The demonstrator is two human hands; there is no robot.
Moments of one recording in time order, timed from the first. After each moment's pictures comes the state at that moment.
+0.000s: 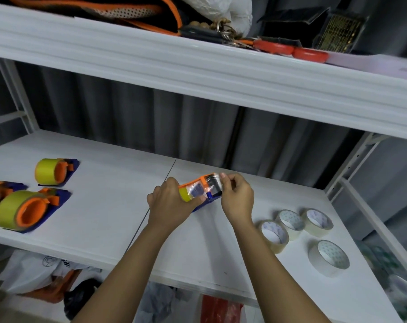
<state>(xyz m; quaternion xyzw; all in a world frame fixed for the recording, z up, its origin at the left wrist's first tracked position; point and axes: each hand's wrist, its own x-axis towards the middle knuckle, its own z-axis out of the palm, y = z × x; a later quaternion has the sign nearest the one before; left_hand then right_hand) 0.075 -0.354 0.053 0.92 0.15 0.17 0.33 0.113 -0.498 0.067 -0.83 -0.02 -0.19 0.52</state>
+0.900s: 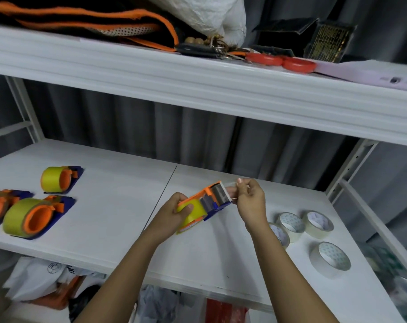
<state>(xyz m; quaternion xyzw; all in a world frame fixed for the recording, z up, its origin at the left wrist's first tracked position) 0.058 -0.338 0.044 0.83 0.00 0.03 0.56 0.120 -0.526 0.068 -0.77 0.02 -0.12 0.63</state>
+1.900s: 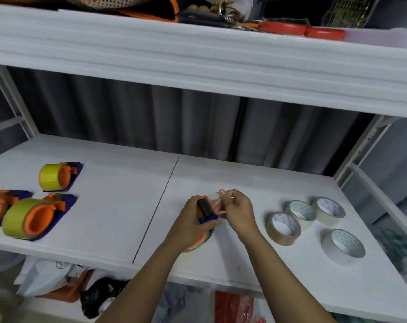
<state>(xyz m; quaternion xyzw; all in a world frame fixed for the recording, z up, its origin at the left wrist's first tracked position) 0.075 -0.359 -0.012 0.82 -0.04 0.03 0.57 0.102 -0.496 0.030 -0.78 0.01 -0.01 0.62</state>
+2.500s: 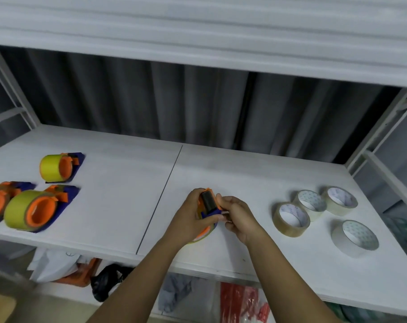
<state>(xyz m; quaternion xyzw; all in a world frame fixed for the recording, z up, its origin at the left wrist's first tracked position) 0.069 -0.353 -0.014 0.83 -0.04 0.03 0.55 0.105 -0.498 0.002 -0.69 0.09 0.23 0.68</state>
